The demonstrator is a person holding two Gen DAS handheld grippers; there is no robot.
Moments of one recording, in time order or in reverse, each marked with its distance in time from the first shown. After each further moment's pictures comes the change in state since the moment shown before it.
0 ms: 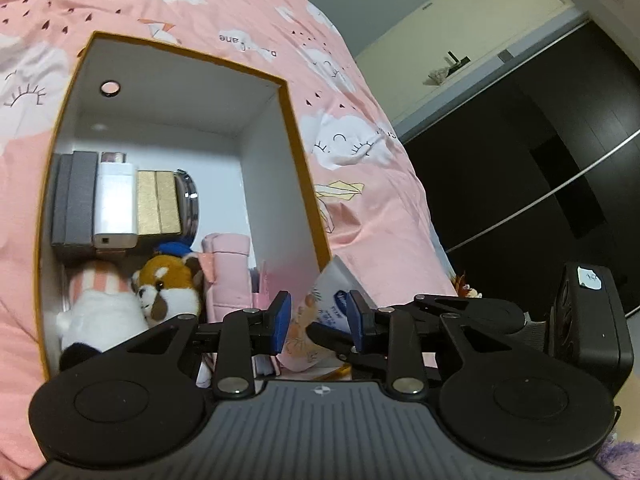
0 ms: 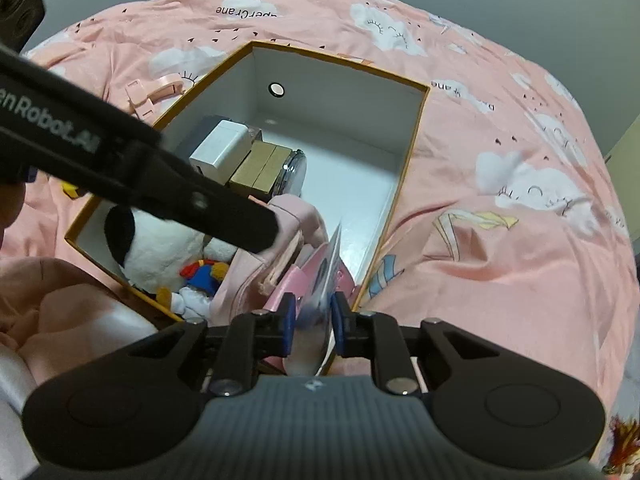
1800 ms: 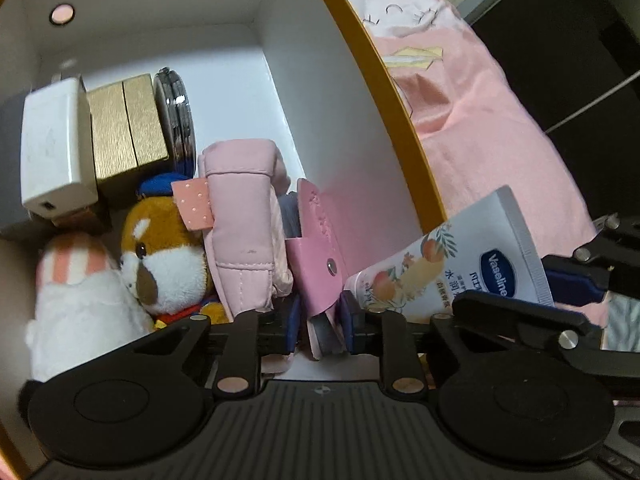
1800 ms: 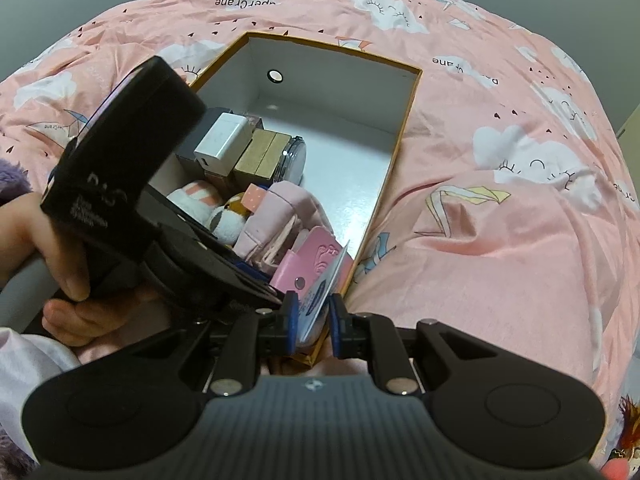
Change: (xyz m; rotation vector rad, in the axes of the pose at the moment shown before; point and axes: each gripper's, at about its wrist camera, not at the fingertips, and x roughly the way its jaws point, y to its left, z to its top) left arm 0.109 0.009 -0.014 0.140 0.297 0.236; right arm -0.019 -0.012 0.000 0.038 0.064 0.057
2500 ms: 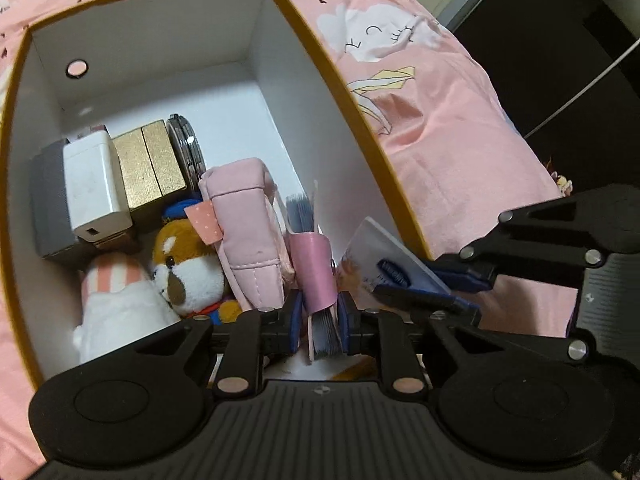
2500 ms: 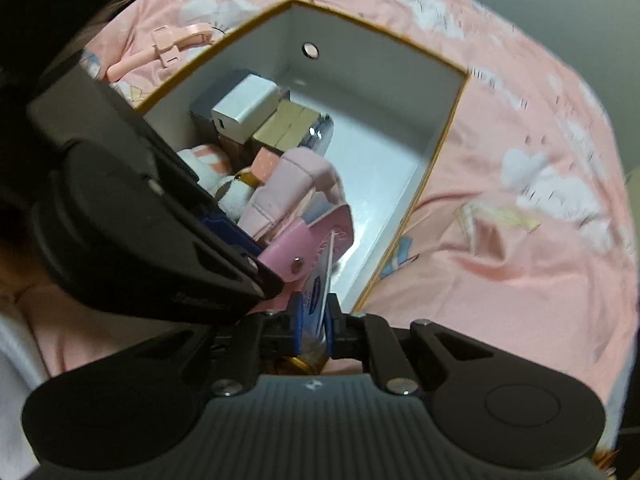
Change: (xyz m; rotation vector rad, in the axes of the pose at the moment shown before) left arm -0.034 -0.012 -0.010 0.086 -0.041 0.043; right arm 0.033 0.017 0.005 -0.148 0.065 -0.025
